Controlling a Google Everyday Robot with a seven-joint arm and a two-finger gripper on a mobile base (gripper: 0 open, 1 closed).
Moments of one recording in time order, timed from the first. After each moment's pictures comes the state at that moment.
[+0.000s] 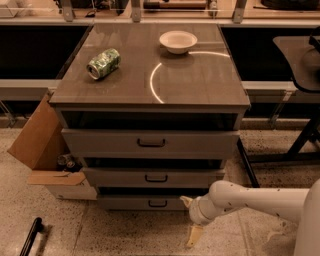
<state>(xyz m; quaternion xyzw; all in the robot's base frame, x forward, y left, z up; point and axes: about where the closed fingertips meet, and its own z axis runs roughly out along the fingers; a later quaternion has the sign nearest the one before) 0.457 -0.100 0.358 -0.68 0.68 0.18 0.19</state>
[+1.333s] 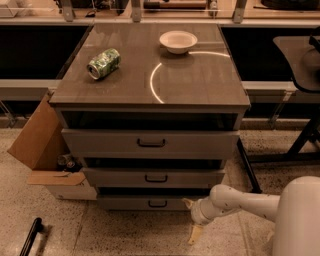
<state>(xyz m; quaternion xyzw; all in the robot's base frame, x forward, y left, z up) 0.490 -0.117 0.273 -0.68 0.68 0.19 0.20</state>
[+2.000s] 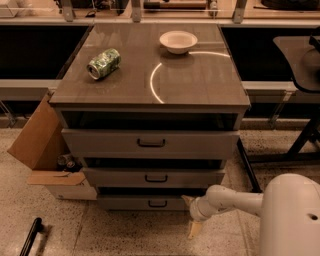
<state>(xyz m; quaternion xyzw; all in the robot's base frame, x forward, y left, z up) 0.522 -0.126 0.234 -0.70 0.67 0.15 0.21</state>
